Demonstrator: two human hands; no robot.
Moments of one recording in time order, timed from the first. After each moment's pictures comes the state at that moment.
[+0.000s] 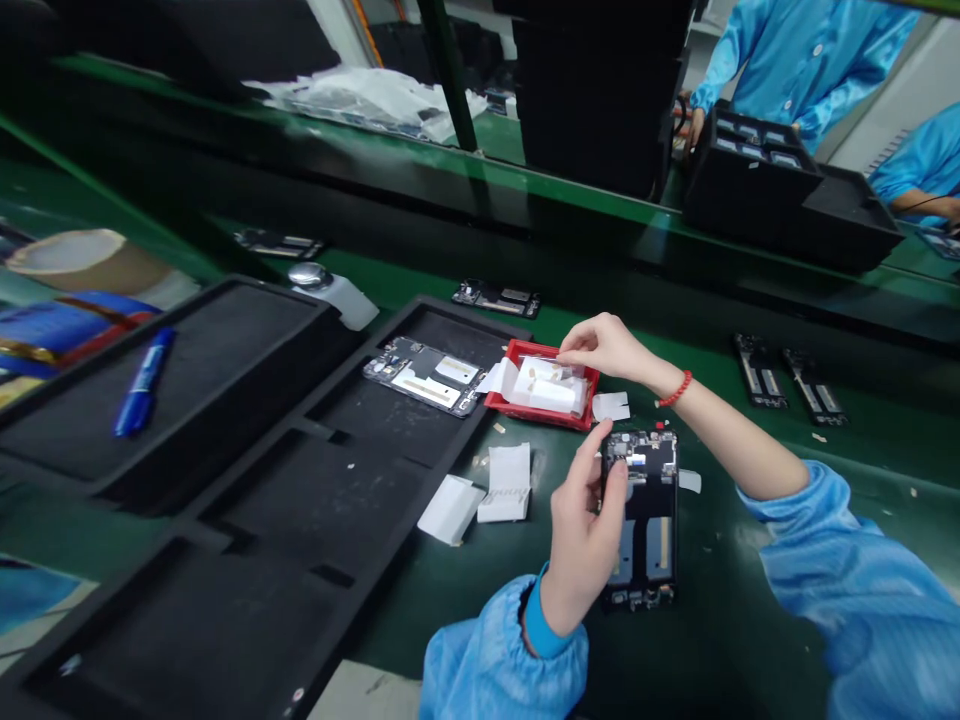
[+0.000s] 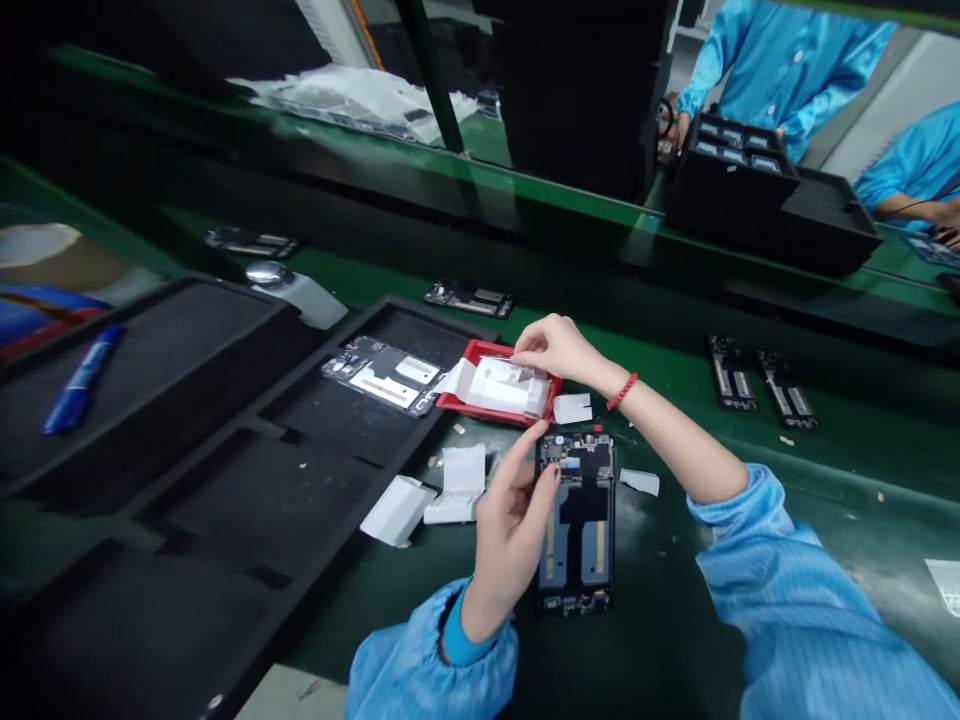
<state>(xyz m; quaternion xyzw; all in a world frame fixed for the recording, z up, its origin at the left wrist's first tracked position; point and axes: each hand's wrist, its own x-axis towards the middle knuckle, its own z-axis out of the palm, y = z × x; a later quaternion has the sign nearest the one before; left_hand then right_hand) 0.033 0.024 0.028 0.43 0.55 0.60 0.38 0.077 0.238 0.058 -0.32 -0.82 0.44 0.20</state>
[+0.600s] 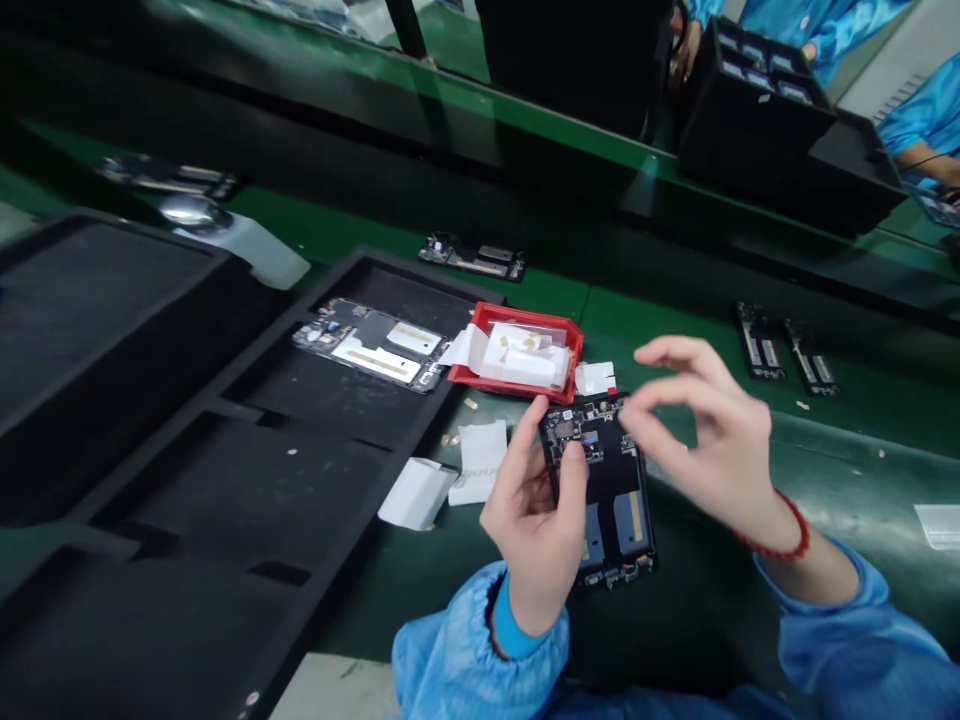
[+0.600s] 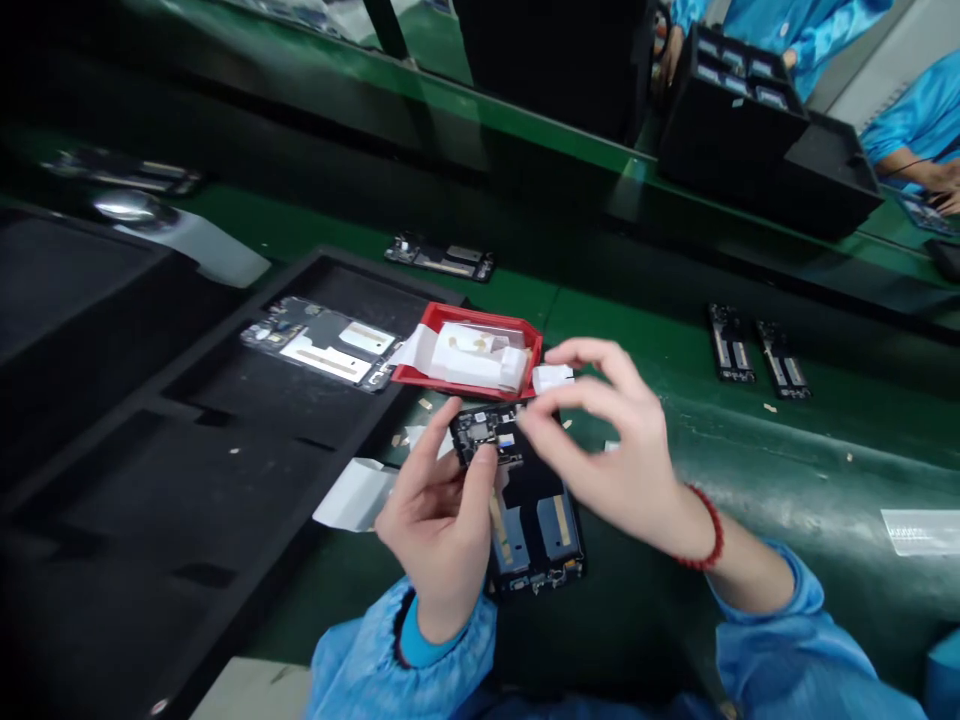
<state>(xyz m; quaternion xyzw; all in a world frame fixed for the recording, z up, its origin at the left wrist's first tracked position) 0.032 0.021 0.043 0.32 0.59 0.70 0.24 0.148 0.100 0.103 -0.37 -0.76 0.27 0.46</state>
